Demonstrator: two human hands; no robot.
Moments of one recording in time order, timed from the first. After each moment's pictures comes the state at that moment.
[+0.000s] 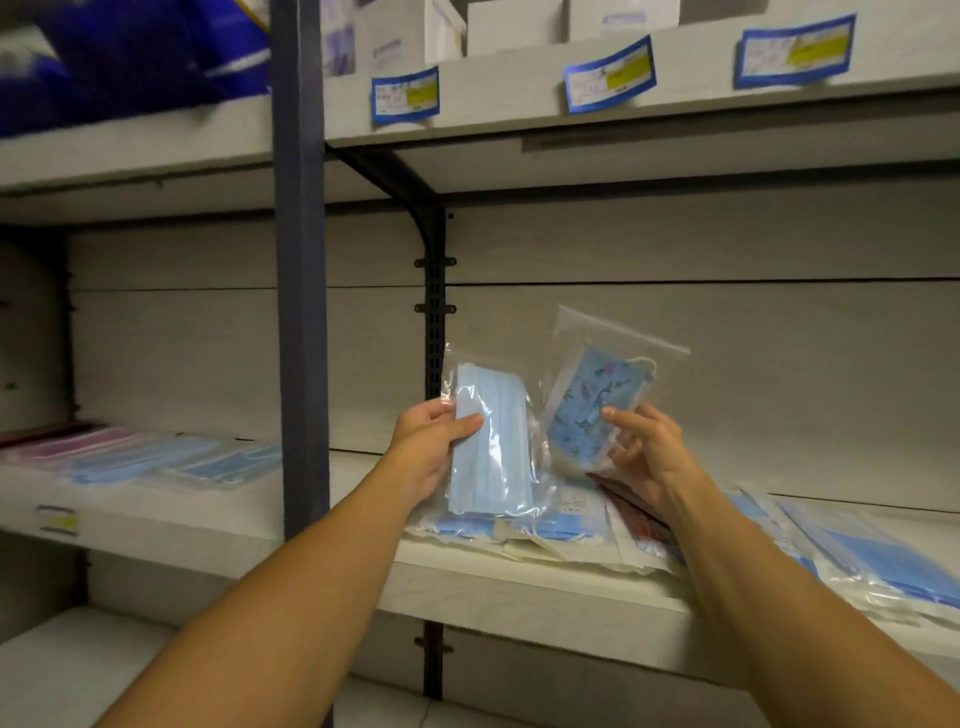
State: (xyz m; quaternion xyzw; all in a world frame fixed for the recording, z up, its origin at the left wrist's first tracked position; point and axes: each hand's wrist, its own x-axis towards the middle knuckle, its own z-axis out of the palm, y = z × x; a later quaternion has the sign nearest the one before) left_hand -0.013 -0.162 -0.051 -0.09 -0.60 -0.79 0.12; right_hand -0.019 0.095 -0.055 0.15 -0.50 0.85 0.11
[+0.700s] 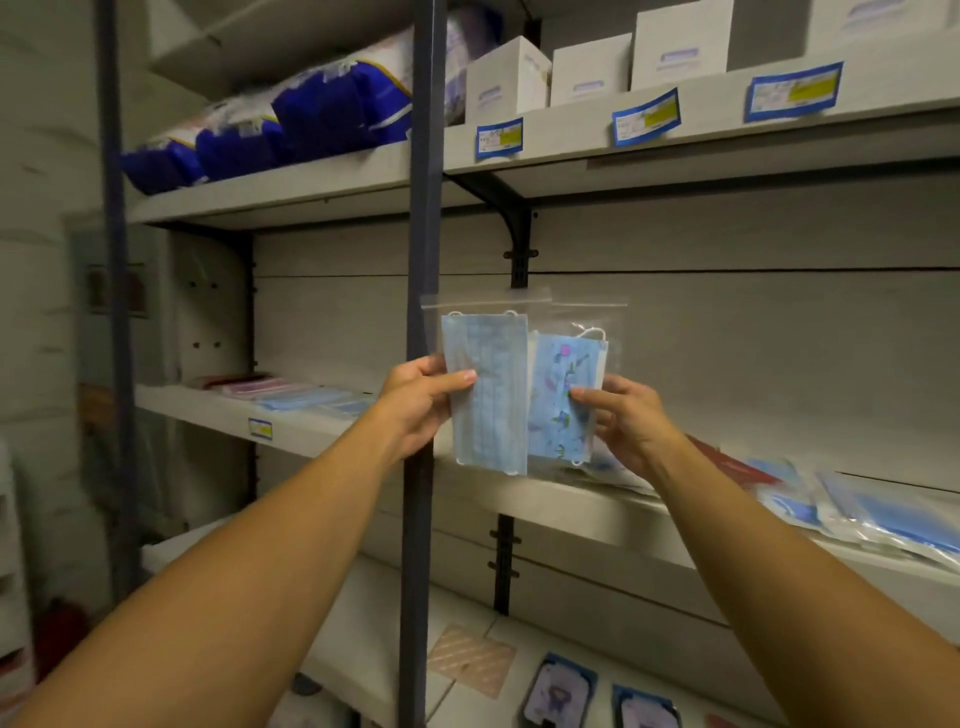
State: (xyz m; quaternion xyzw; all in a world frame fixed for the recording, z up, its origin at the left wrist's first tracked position) left_hand 0.168 -0.212 -0.039 -0.09 -0.59 -0.78 0.18; right_hand 0.091 0.033 -0.050 0.23 -0.59 0.77 0.02
